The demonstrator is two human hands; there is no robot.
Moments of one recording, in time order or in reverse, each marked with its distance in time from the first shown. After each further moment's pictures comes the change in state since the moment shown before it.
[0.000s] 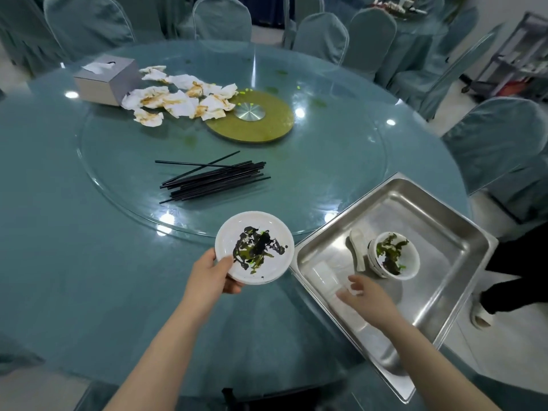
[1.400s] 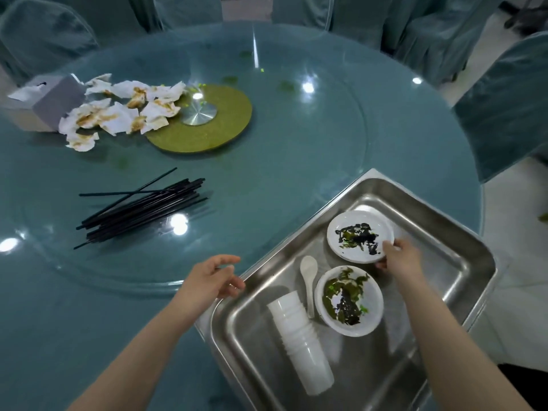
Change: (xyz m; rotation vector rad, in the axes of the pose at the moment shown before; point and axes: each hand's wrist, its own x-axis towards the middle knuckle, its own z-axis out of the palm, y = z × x) left_hand 0.091 0.034 0.192 0.302 -0.150 -0.090; right_hand 0.242 0.105 -0.153 0.515 0.308 0.255
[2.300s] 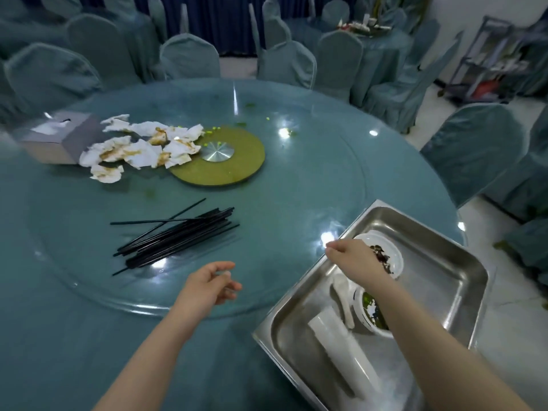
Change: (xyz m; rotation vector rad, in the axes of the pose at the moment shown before) left_hand -0.018 -0.005 -0.116 -0.085 0.005 0.117; right_hand -0.186 -0.115 0.082 -0.475 -0.209 -0.497
